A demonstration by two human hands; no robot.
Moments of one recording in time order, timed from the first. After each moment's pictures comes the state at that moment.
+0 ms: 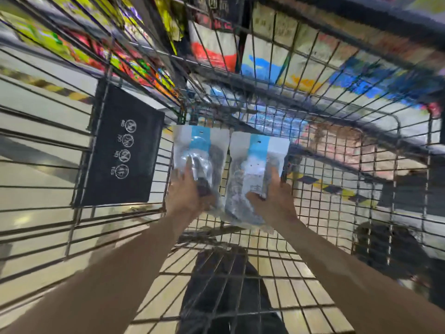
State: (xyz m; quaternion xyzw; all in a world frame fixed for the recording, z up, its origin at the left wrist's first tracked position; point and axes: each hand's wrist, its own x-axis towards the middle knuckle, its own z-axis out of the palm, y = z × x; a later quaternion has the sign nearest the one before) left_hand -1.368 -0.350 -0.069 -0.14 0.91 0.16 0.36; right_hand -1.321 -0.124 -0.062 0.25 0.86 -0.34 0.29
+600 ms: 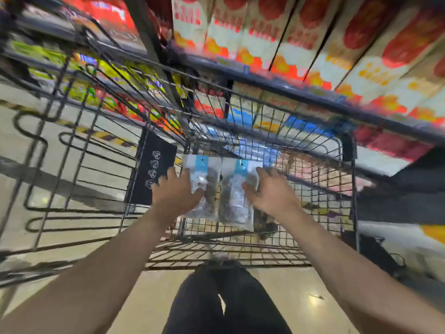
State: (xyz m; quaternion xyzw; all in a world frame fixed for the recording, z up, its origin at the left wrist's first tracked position) left_hand -1.373 -0.355 0.131 0.00 0.95 0.02 0.31; right_hand -1.336 -0.117 0.131 0.12 0.94 -0.16 0.29
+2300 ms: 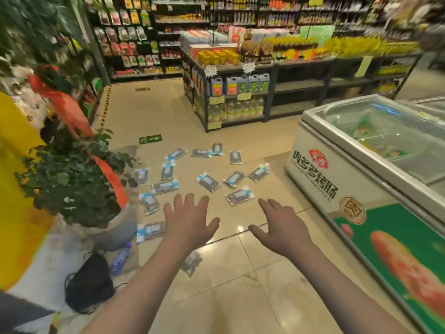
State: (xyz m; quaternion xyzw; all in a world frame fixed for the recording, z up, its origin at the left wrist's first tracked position) left_hand -0.635 -0.189 0.441 0.94 0.34 -0.02 0.04; right_hand -0.483 -0.369 0.440 0.91 0.41 -0.07 -0.05
